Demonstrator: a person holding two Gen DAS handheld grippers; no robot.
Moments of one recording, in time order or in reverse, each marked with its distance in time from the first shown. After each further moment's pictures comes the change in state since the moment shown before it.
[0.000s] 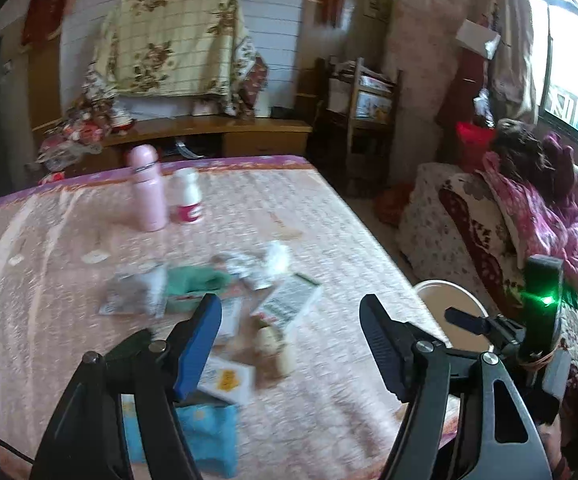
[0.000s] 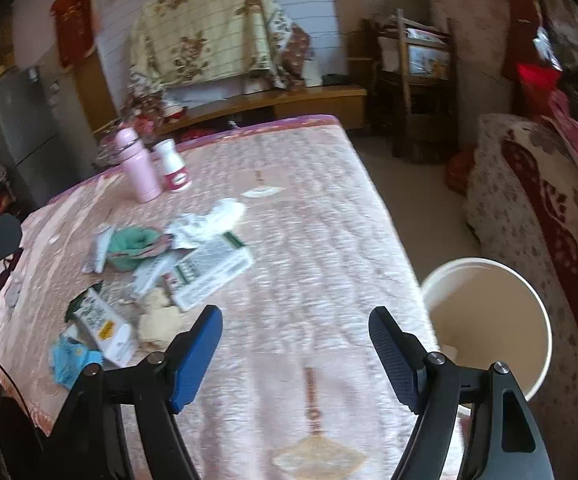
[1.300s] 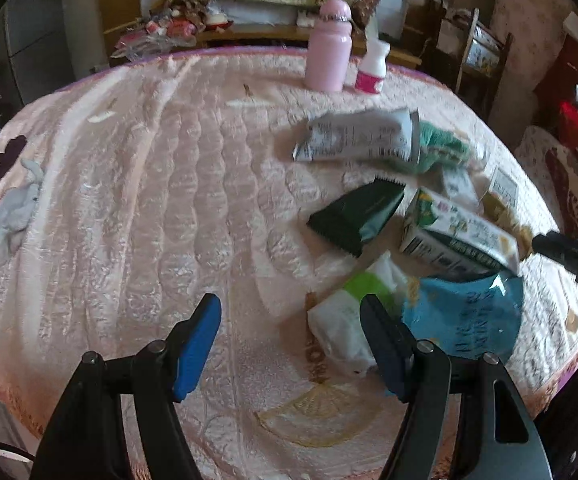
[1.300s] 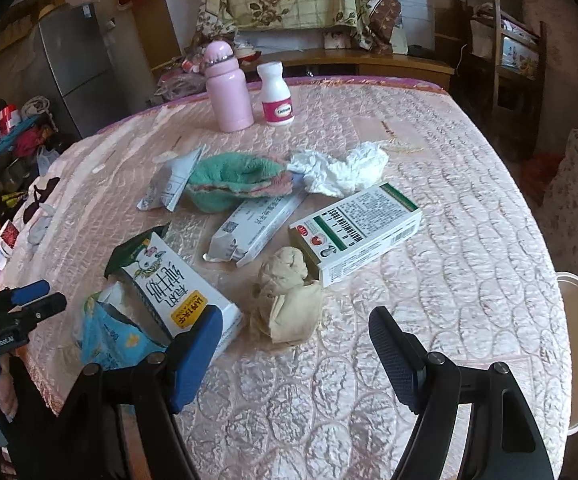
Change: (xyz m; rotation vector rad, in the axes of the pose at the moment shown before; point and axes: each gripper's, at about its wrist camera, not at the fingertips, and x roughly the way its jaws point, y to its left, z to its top) left arm 0.044 0.207 -0.117 -0.160 0.292 0.194; right arm 0.082 0.122 -0.018 -0.168 0.157 0.154
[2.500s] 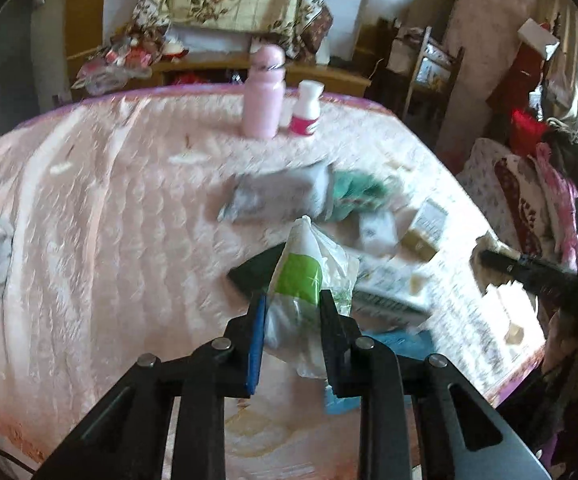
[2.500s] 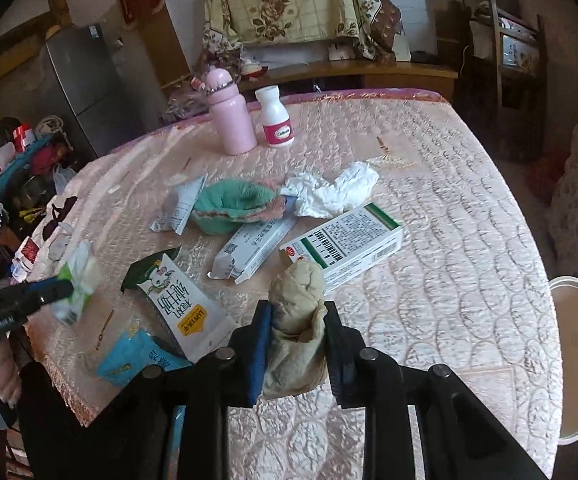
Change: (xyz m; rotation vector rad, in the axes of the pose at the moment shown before) left arm -0.047 -0.037 0.029 0.053 -0.113 -0.154; right arm -0.032 -0.027 0.006 0.026 -0.054 0.073
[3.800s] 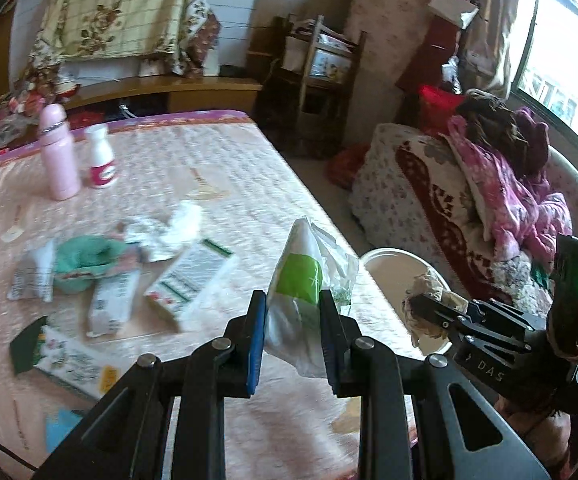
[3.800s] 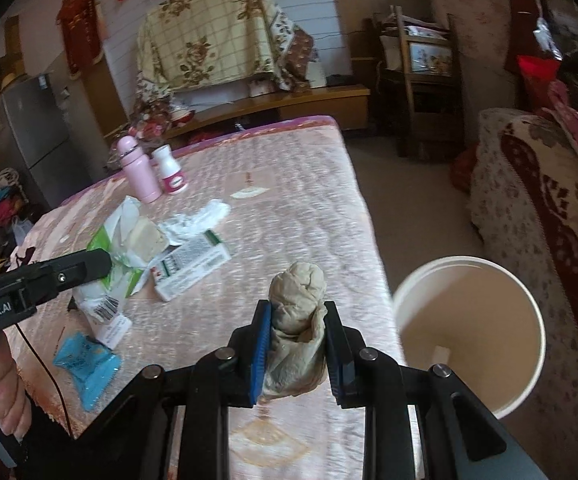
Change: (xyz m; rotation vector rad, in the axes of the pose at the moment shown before) left arm 0.047 -0.257 0.041 0.158 -0.014 -0.236; right arm -0.103 -0.137 -0.031 0.146 -0.120 -0.178
